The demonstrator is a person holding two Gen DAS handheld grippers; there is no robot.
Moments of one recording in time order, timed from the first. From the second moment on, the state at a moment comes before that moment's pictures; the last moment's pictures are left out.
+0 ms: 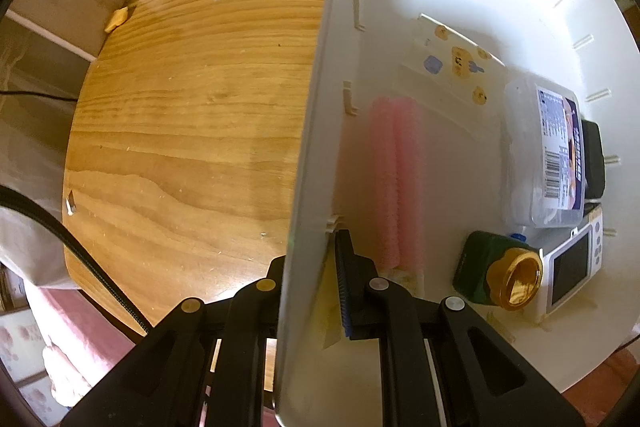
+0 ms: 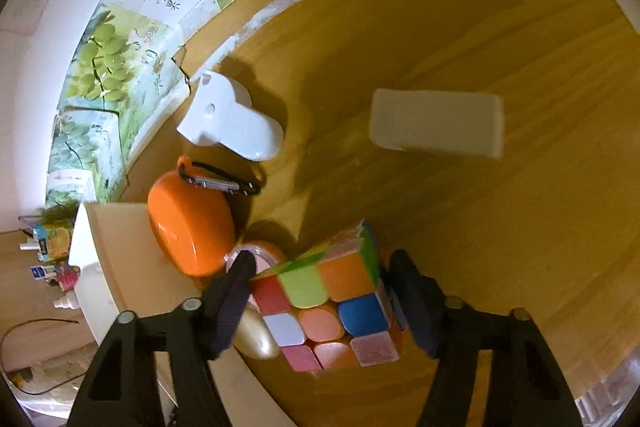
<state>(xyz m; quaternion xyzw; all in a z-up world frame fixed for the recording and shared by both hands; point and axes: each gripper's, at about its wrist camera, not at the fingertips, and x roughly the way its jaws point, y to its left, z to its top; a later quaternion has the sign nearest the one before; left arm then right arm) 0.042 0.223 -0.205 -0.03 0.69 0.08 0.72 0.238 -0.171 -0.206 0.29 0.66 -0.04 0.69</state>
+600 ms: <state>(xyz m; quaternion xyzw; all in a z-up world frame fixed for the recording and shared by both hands) 0.052 0.206 -0.208 0.03 0.70 -0.01 0.72 0.128 -0.162 -0.182 0.35 0.60 -0.06 0.72</state>
